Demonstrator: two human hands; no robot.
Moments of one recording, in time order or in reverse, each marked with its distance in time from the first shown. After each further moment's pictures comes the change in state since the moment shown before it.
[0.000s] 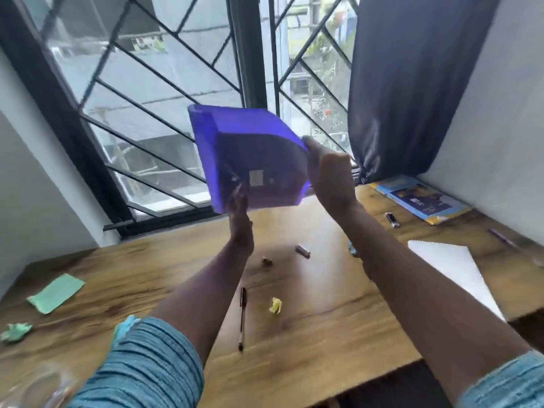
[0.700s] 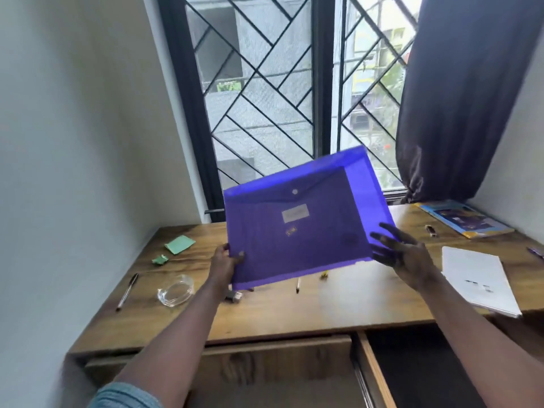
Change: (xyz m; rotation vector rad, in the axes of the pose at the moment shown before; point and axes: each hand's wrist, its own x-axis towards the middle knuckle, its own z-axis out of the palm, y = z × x) left_hand -0.242 0.089 -0.212 0.273 0.178 -0.086; right_hand -0.169 -0.045 -0.144 1.281 -0.371 0.995
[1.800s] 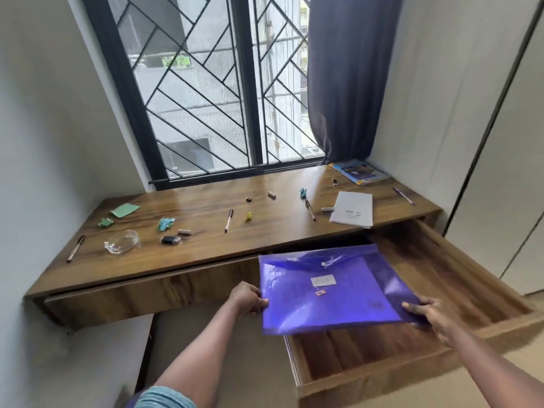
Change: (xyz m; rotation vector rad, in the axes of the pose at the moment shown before) left_hand -0.260 -0.135 0.126 0.690 -0.462 -0.288; right_hand -0.294 0.018 -0.290 -0.360 0.546 0.424
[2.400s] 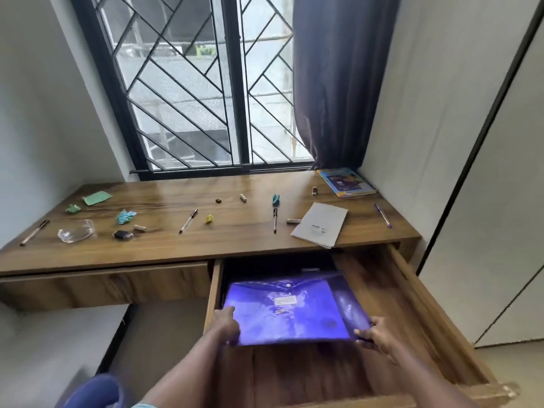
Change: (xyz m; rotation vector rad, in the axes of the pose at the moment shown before) left_hand 0.047 0.052 0.149 0.289 0.197 -0.208; right_hand 0.124 -0.031 -0.059 -0.304 -0.247 0.077
